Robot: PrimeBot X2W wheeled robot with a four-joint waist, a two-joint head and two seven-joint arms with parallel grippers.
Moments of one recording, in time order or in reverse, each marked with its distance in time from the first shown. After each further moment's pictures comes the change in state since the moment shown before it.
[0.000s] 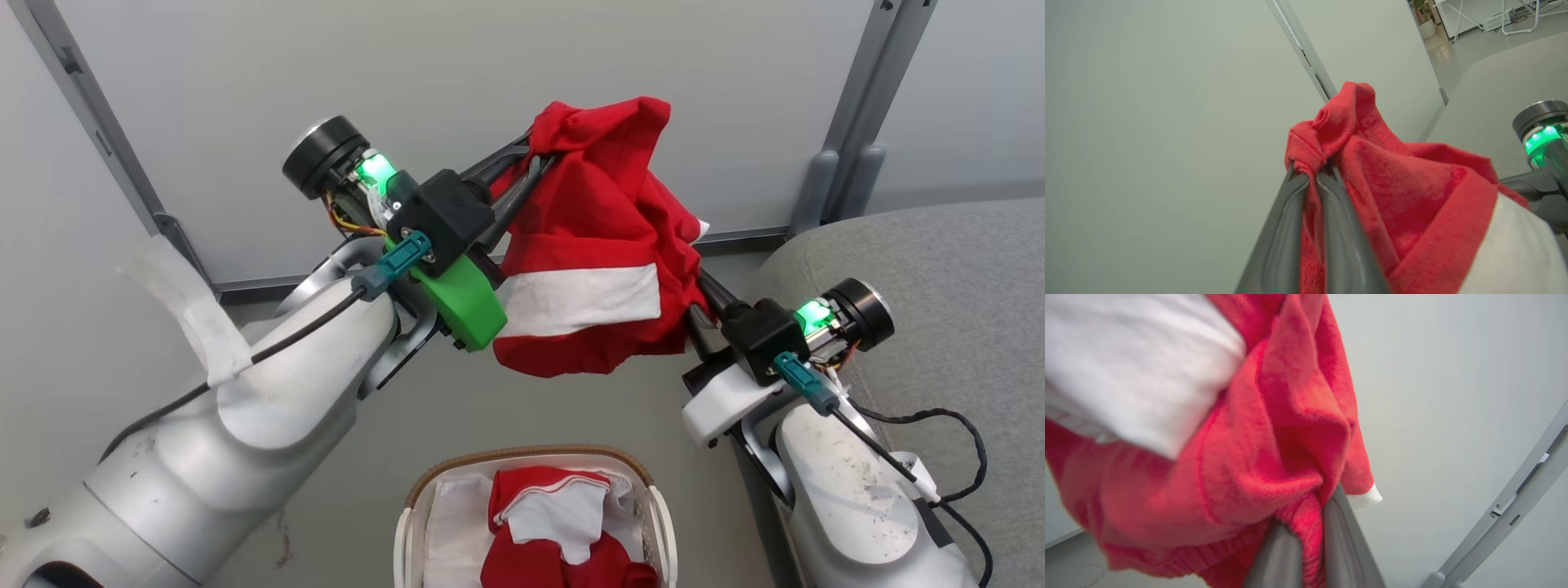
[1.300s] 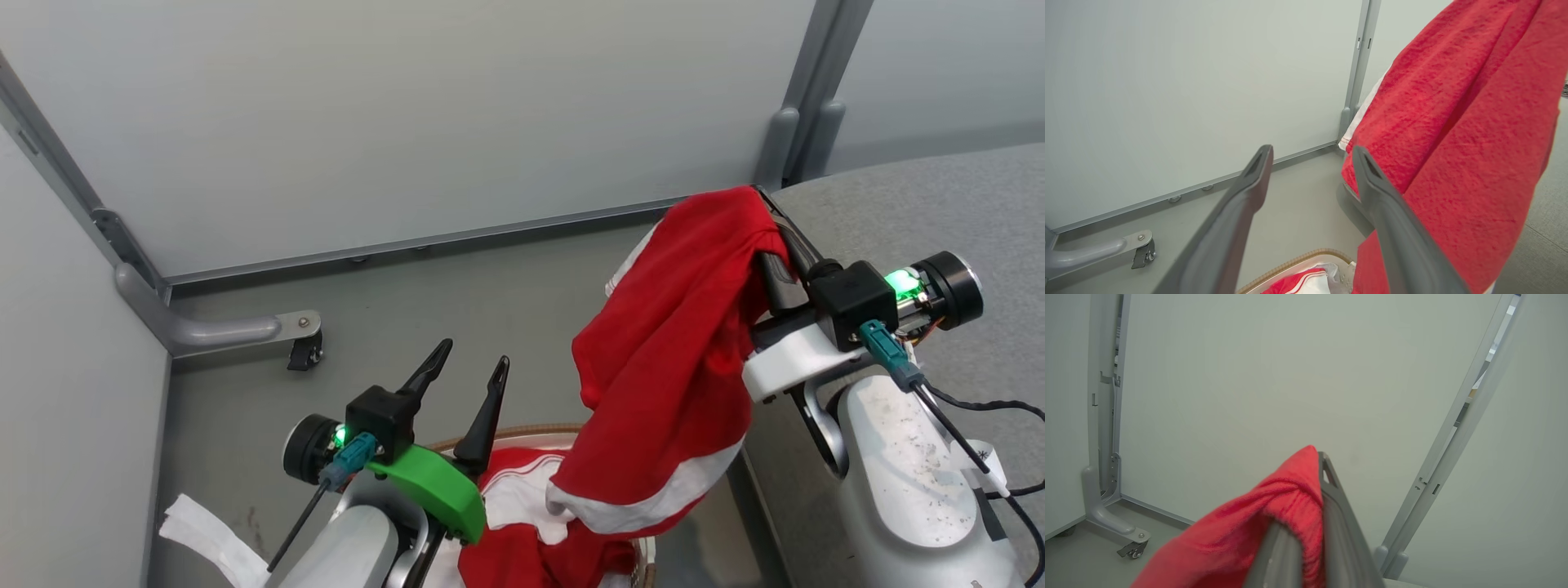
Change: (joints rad) left arm 0.610 -0.185 0.385 0.105 0.010 0.002 -0.044; right arm 0.006 0.000 -0.176 -0.099 -0.031 0.000 0.000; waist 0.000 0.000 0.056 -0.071
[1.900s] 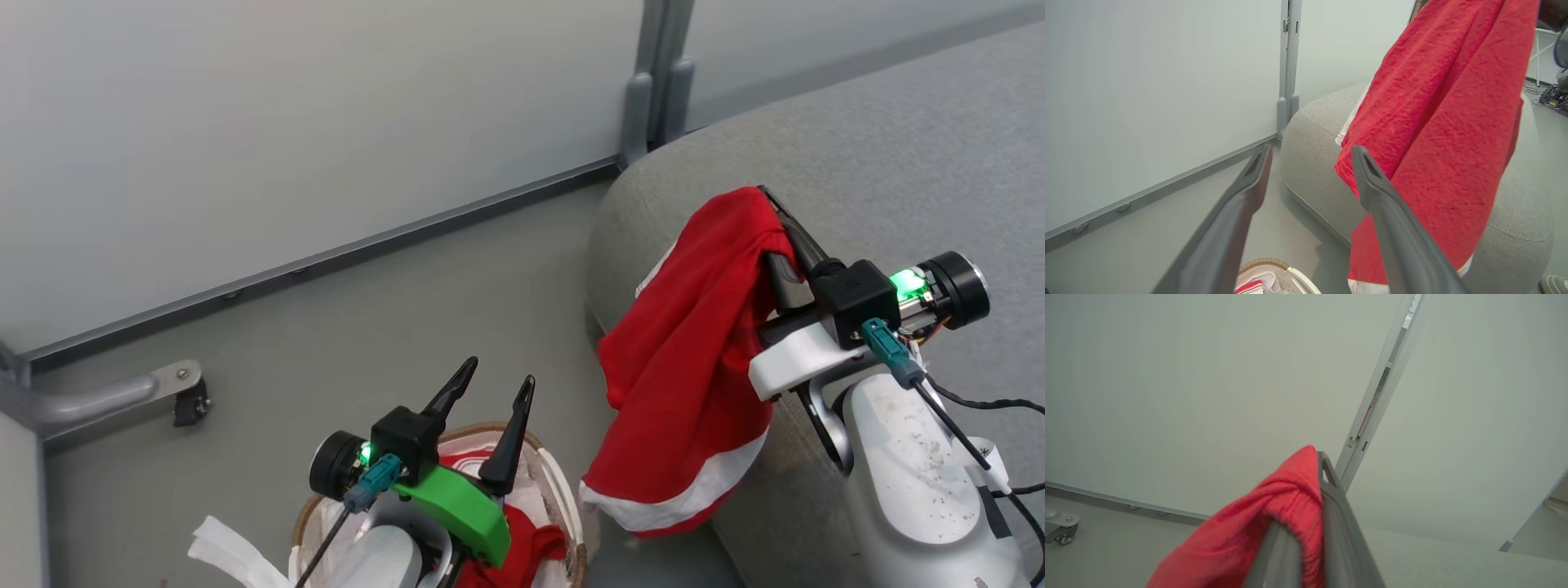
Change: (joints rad) left arm 0.063 -0.069 0.057 -0.011 0.087 -0.039 0.000; right arm -0.004 -0.005 -0.010 0.016 -0.019 0.000 0.000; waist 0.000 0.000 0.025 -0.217
